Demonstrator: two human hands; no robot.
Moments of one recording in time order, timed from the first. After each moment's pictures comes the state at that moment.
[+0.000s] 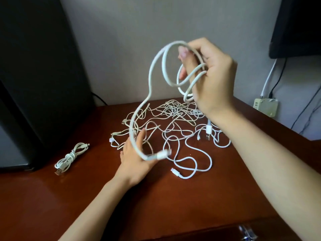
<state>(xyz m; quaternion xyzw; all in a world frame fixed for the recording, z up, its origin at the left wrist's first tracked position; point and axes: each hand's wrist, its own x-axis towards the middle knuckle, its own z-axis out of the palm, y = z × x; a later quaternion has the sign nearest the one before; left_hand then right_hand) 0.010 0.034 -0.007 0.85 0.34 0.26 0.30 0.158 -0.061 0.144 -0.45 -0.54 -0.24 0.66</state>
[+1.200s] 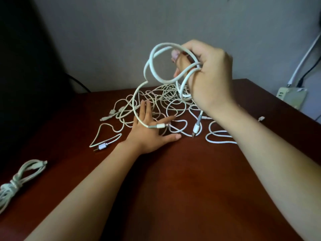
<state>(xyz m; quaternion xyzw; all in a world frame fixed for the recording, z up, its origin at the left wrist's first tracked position) 0.138 0.149 -0.004 0.94 0.31 0.08 0.14 0.250 0.058 0.092 -0.55 -0.54 -0.15 0.62</state>
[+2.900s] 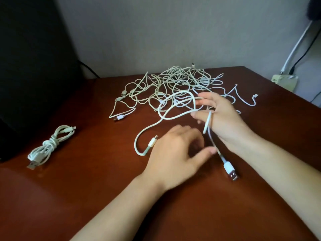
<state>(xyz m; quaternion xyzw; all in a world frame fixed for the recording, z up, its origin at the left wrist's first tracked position) 0.056 0.010 -0.009 0.92 0.14 0.30 0.22 0.196 -0.029 0.019 -0.65 -0.34 0.24 0.63</state>
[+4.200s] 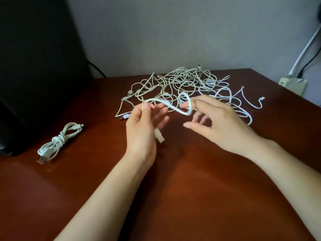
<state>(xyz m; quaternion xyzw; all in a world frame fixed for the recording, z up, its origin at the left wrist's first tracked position) 0.051 0.045 0.012 0.44 0.27 0.50 0.69 0.198 -0.041 0.018 -0.62 -0.69 -0.03 0.37</state>
